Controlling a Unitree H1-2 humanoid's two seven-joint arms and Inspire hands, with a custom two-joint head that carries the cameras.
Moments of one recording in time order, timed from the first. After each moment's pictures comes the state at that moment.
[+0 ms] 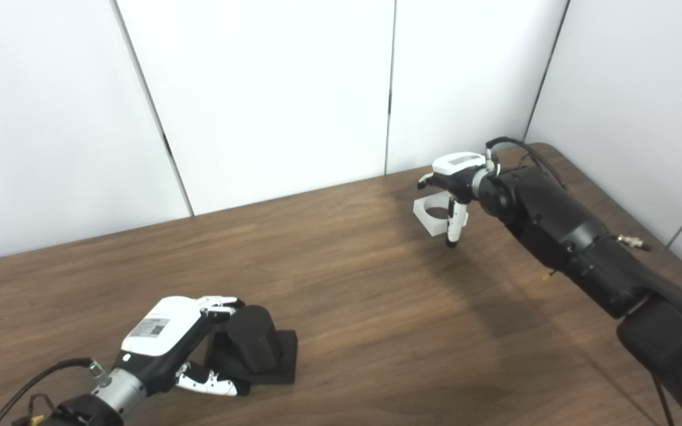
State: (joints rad) left arm -0.32 0.45 -0.48 0.05 0.67 -0.20 -0.23; right arm -0.69 -0.65 0.40 0.37 -0.89 0.26 0.56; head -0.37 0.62
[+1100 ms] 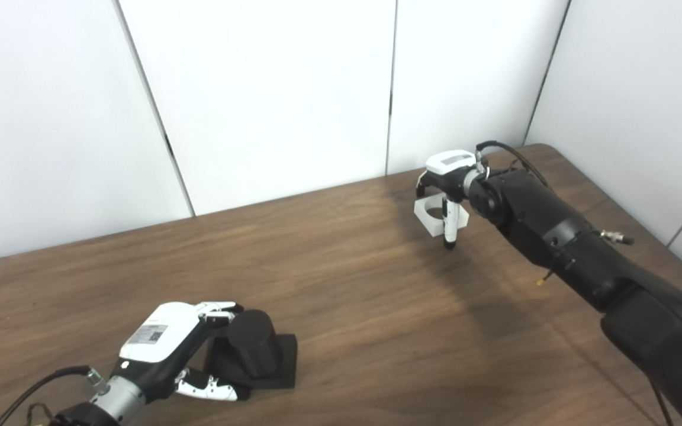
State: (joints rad) left arm -0.29 0.45 -0.48 0.02 0.67 -0.18 -0.24; right arm -0.73 -0.63 0.44 0.49 -0.89 0.23 0.45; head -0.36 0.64
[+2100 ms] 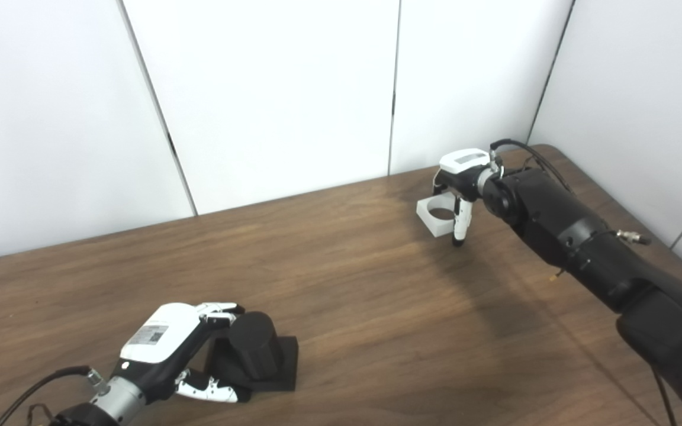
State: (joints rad) left arm -0.29 0.46 -0.47 0.02 0.66 -0.18 -0.25; right arm -0.70 -0.67 0.43 0.47 -0.88 0.23 0.44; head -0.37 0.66
